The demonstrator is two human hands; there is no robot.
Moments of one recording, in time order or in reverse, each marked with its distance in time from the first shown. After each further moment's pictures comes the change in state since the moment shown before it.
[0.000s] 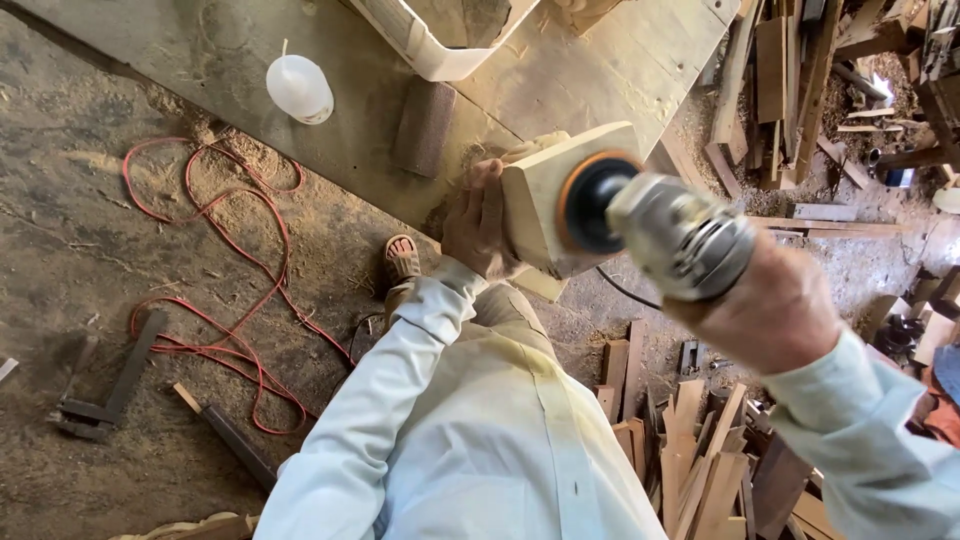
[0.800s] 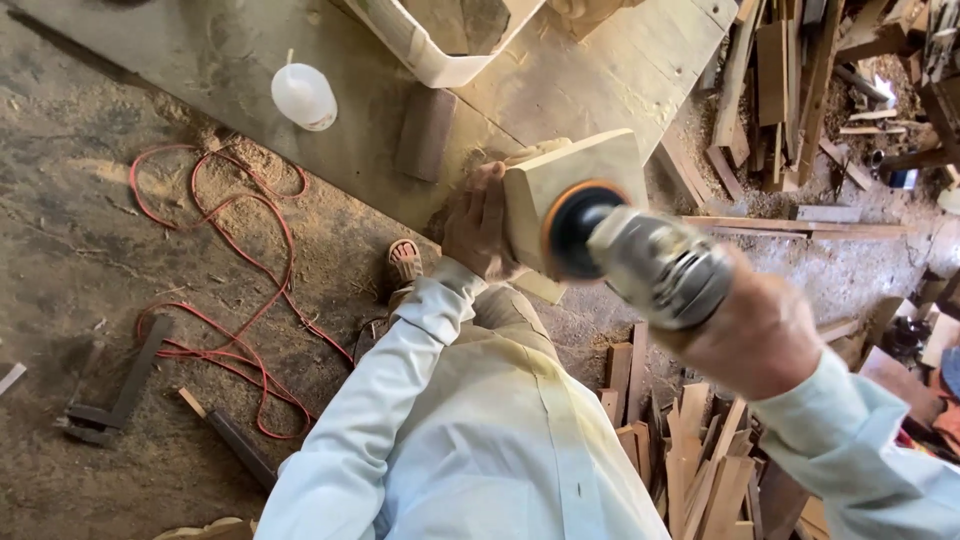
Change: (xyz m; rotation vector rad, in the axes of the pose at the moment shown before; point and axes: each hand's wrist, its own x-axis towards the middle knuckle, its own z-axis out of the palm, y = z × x) left_hand -0.009 -0.009 0.006 -0.085 -0.062 0.026; right_hand -0.014 -0.017 0.004 0.045 -0.040 0.093
